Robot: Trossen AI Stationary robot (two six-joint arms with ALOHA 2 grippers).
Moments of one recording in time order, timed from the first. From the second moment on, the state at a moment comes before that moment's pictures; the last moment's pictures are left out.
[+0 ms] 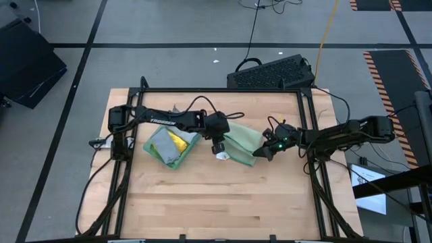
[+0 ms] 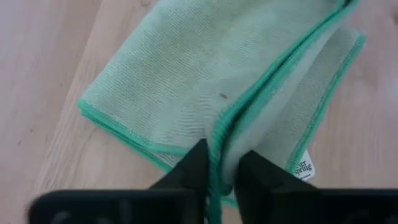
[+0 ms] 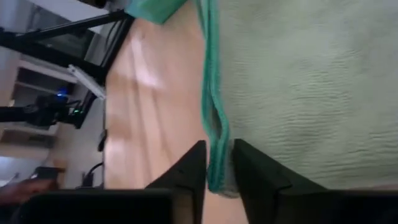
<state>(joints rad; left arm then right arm) 0.16 1.91 1.32 -0.35 0.05 -0.05 -0.18 1.19 0.15 0.53 -0.37 0.85</state>
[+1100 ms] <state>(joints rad) 0.10 2.05 1.37 -0.24 0.08 -0.35 -0.31 1.09 0.40 0.05 -0.54 0.70</state>
